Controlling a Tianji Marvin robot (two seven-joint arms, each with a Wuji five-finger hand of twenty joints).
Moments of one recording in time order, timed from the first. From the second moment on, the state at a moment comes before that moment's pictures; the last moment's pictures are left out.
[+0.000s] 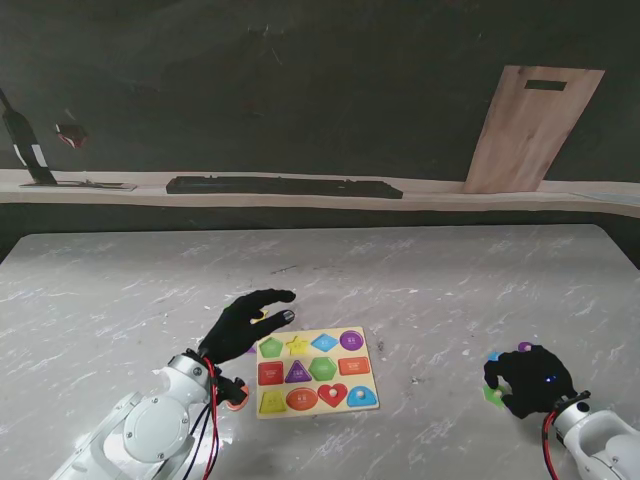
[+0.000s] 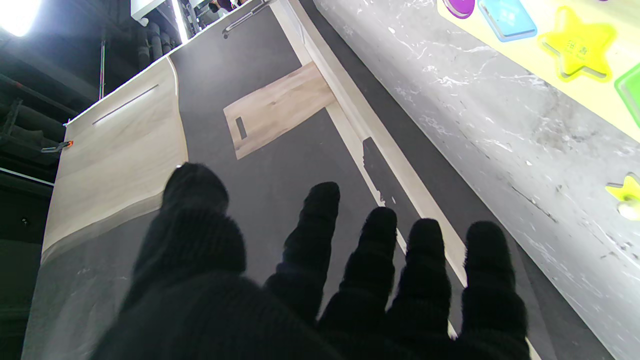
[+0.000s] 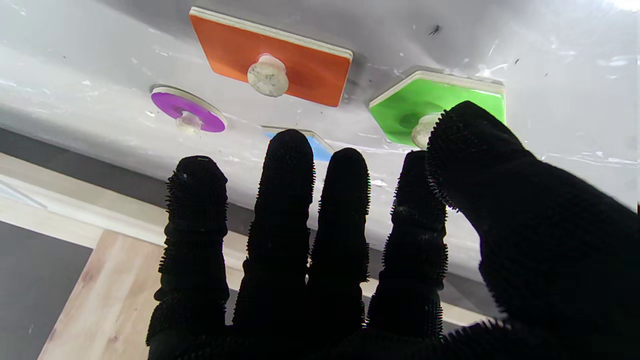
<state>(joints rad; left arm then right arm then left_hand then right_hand) 1.63 -1.16 -1.16 -1.67 0.22 -0.18 0.08 -1.82 -0.98 1.61 -1.43 -1.40 -0.30 -0.28 0.82 -0.16 0.02 -0.01 0.60 0.21 0.27 0.38 0.47 0.31 0.23 0.41 0.29 0.27 0.29 0.53 0.04 0.35 0.74 0.46 0.47 -0.84 1.13 -0.24 0.67 -0.34 0.94 0.47 0.84 -0.13 0.89 0.46 0.94 -0.04 0.82 0.75 0.55 0.21 1.11 0.70</state>
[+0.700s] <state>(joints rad) 1.62 -1.16 -1.15 -1.66 0.21 -0.17 0.07 -1.79 -0.99 1.58 -1.40 -1.34 -0.29 -0.25 0.82 -0.16 0.02 -0.01 0.60 0.21 0.27 0.38 0.47 0.31 0.23 0.41 0.29 0.27 0.29 0.53 0.04 0.35 0.74 0.46 0.53 -0.79 1.11 -0.25 0.74 -0.40 1.06 0.34 1.04 -0.14 0.82 0.36 1.02 -0.04 0.78 0.71 0.57 0.21 1.12 0.70</state>
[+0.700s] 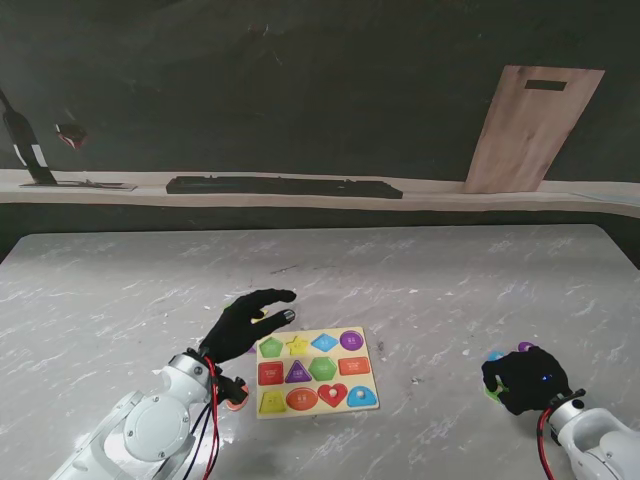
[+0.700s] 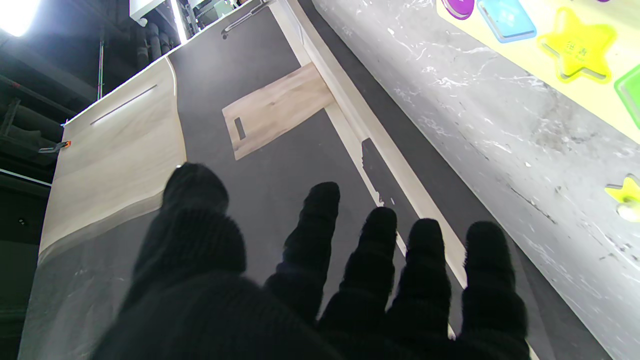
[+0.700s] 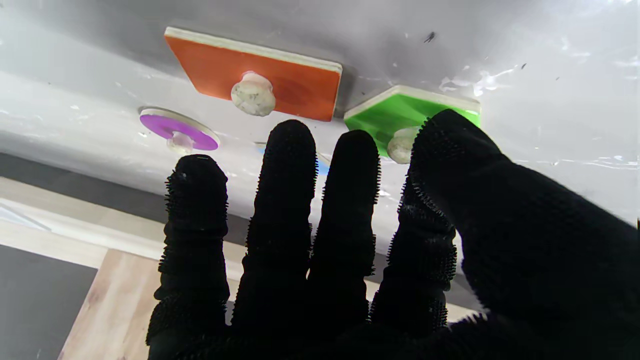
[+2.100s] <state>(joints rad) 1.63 -1.16 -1.16 -1.68 0.22 -0.17 0.08 -1.76 -1.01 1.48 -1.43 -1.11 -0.41 -0.15 0.82 -0.16 0.02 -0.01 0.60 0.21 0.27 0.38 0.47 0.31 0.23 0.41 0.29 0.27 0.29 0.53 0.04 0.35 0.74 0.46 0.55 -0.78 1.11 -0.25 0.79 -0.37 1.06 0.25 1.14 -0.10 0.84 0.39 1.07 -0.02 0.75 0.68 0.58 0.21 1.14 0.70</state>
